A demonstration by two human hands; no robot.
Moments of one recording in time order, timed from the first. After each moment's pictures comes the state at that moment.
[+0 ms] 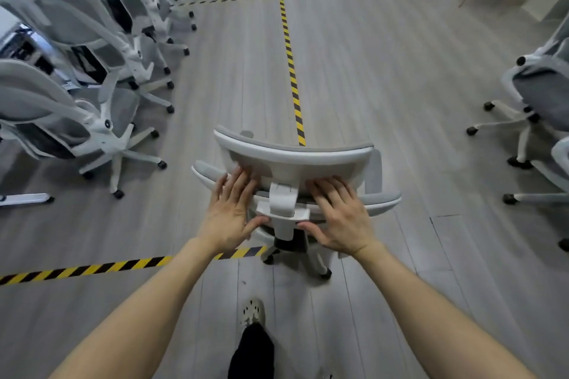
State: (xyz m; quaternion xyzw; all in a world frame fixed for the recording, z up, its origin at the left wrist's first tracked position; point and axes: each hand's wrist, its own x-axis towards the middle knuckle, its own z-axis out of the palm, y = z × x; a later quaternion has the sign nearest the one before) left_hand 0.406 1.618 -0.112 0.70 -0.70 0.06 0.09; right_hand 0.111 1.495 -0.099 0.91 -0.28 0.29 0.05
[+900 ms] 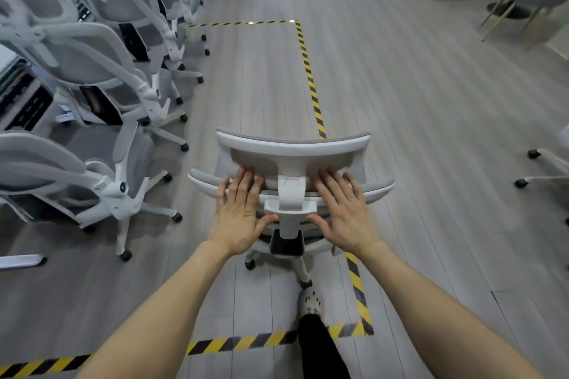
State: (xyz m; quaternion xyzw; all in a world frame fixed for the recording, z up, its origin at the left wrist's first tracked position) left_hand 0.755 1.391 -0.114 0.73 -0.67 0.08 0.11; right_hand 0.478 1.260 -0.104 0.92 -0.33 0.20 0.04
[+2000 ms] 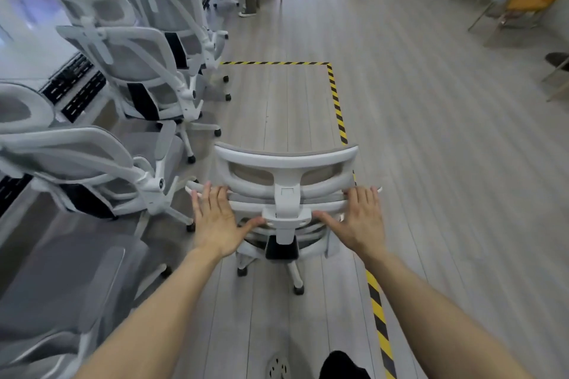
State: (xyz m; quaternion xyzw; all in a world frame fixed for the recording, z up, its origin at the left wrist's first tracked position) left_hand 1.162 0.932 -0.095 0.87 -0.49 -0.01 0.05; right_hand 0.863 0.751 -0.098 0.85 -0.48 0.21 -0.06
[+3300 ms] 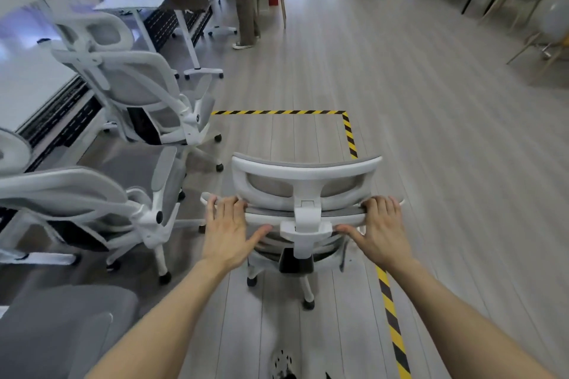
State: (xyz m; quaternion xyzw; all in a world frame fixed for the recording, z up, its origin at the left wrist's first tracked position) left_hand 1.580 0.259 -0.095 0.82 -0.55 0.08 0.09; right_hand 1.251 0.062 -0.102 0.88 -0.43 0.20 -0.01
